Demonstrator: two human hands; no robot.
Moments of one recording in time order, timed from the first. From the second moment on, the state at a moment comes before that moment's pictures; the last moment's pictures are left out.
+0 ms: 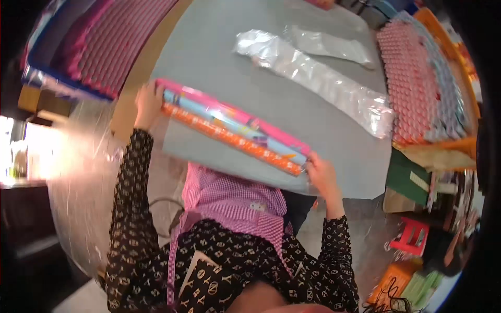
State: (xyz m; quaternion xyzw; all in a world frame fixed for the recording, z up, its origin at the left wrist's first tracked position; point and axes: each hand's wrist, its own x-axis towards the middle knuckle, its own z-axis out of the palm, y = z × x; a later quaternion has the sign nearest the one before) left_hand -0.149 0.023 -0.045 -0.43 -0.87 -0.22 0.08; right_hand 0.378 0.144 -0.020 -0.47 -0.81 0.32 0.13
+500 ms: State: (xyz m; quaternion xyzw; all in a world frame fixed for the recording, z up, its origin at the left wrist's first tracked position) left_hand 0.066 0.070 0.033 -0.81 -0.57 -0.11 -0.03; right_hand 0.354 0.167 -0.003 -0.37 -0.86 0.33 0.10
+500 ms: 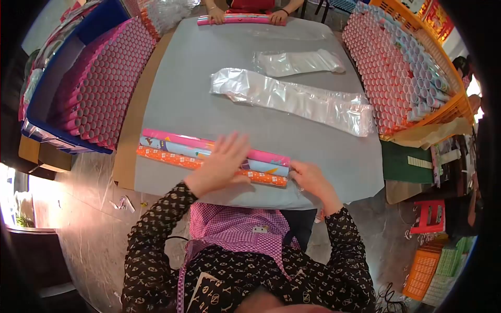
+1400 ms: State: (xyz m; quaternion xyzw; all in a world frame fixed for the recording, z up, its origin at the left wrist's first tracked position) left_hand 0.080 0.095 -0.001 -0.84 -0.51 -0.16 0.01; right_hand 0.311 0.182 0.003 -0.38 -0.81 0.45 0.02
